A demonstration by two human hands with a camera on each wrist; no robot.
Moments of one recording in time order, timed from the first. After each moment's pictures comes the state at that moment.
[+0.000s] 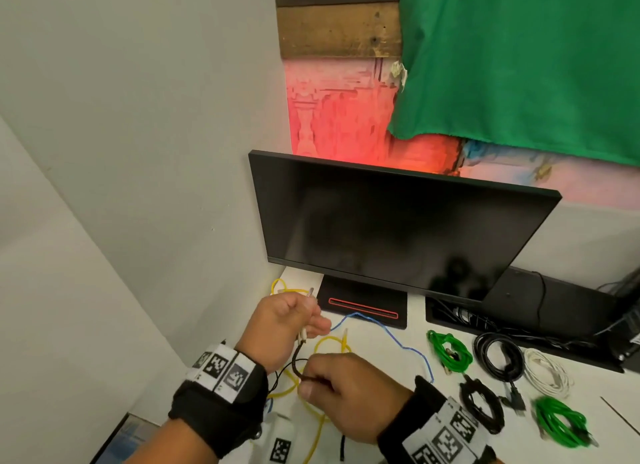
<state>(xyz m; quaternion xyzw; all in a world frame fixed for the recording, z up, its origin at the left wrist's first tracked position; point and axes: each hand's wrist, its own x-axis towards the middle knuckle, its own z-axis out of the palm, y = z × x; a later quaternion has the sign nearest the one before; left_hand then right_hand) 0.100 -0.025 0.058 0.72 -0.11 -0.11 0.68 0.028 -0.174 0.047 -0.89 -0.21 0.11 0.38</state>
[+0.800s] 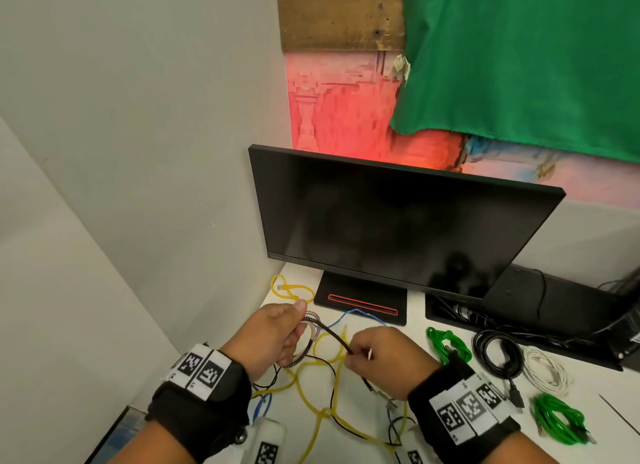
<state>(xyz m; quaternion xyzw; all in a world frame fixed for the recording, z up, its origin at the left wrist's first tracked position) 0.095 -0.007 0.060 0.71 -0.03 -0.24 0.66 0.052 -0.226 0.034 -0.94 -0.07 0.11 0.30</state>
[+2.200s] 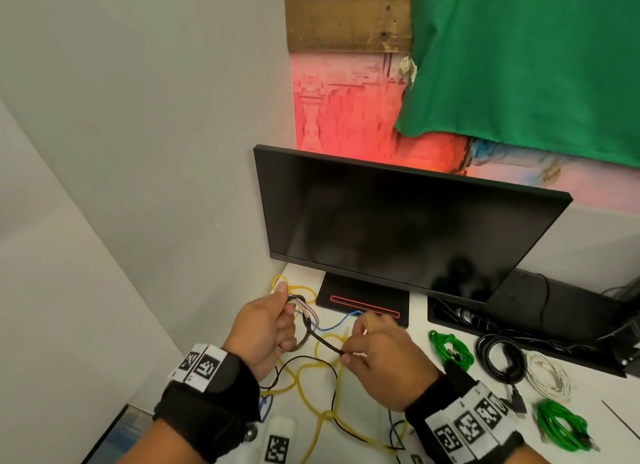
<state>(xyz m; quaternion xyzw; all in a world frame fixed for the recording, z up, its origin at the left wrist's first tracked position) 0.100 -0.010 0.061 0.56 0.08 -0.18 0.80 0.045 -0.213 0.044 -0.98 -0.12 0.04 0.17</state>
